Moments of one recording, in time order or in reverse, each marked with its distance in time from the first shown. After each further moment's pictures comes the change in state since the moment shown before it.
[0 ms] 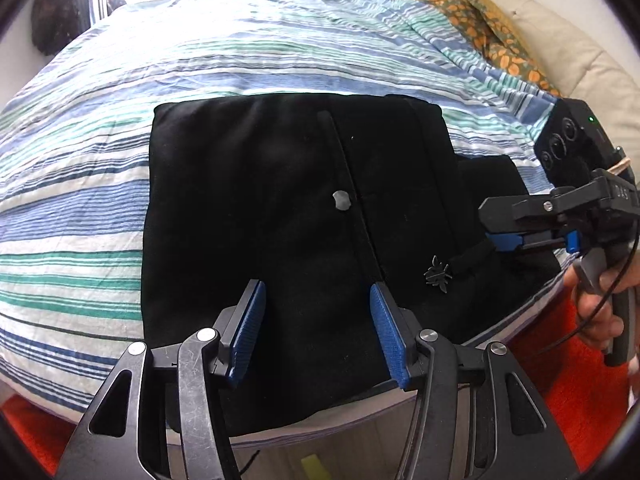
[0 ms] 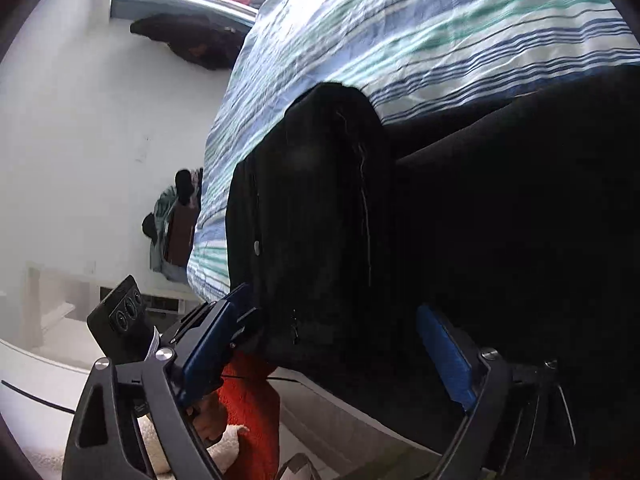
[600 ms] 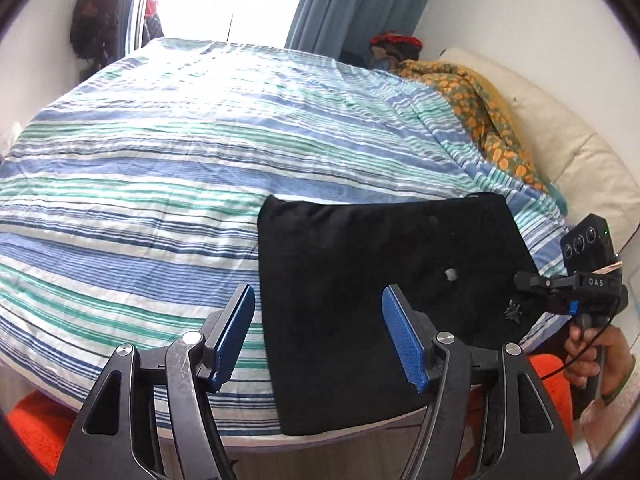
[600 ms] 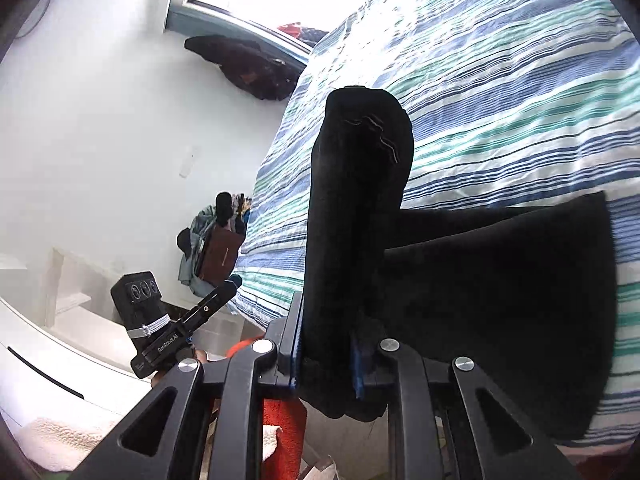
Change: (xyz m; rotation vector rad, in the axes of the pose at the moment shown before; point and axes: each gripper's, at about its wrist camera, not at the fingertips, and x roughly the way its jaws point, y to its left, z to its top) left arm -0.101 0.023 0.042 -0.125 -0.219 -0.036; right arm -0.128 0.020 -0.027 -0.068 -0.238 0.082
